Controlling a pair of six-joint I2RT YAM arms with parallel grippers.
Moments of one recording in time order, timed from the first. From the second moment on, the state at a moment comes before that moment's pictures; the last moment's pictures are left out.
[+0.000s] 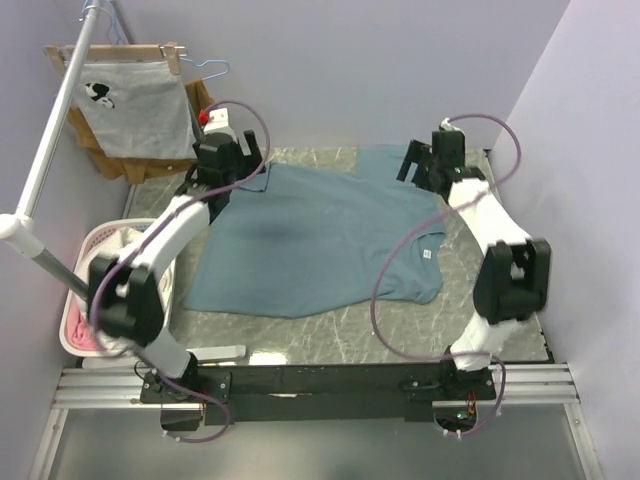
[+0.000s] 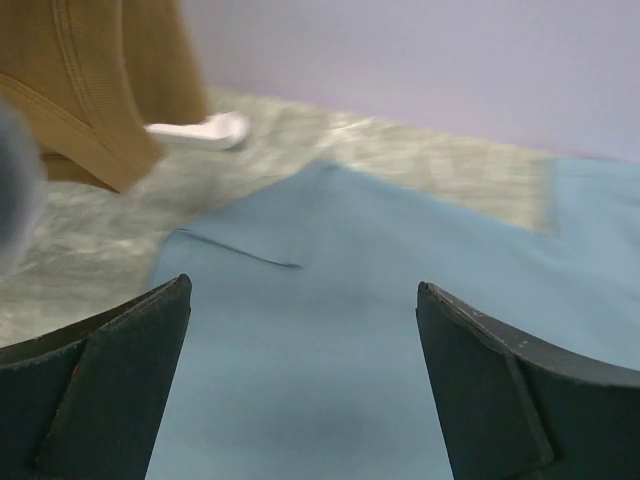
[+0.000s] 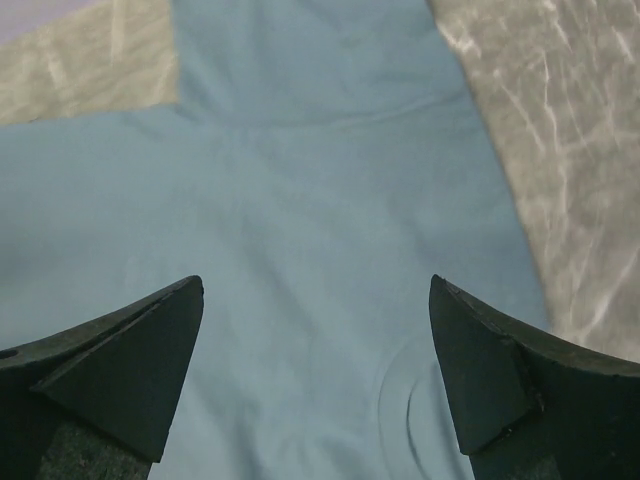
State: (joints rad) left arm -0.28 1.67 1.34 -0.03 -0.26 -0.33; right arm 0.09 1.77 1.48 -0.40 0.08 0.38
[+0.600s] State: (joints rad) left arm -0.56 1.33 0.73 -0.17 -0.22 -0.58; right arm 0.37 1.19 0.65 -0.39 0.00 0.52
